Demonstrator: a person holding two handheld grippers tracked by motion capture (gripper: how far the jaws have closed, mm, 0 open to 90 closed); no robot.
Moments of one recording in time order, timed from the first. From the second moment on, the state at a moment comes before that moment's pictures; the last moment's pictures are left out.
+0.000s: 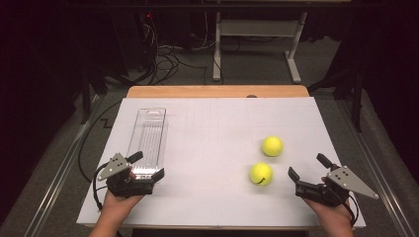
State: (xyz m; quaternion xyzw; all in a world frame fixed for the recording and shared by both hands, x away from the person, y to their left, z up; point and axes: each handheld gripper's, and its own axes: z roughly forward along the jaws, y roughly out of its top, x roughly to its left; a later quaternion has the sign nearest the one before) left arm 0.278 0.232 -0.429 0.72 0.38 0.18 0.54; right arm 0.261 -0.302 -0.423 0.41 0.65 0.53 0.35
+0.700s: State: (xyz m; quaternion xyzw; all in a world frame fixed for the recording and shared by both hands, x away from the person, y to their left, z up) left arm 0.277 0.234 -0.428 0.72 0.38 0.19 0.55; right arm 0.263 -0.297 -0.425 0.40 0.66 0.53 0.35
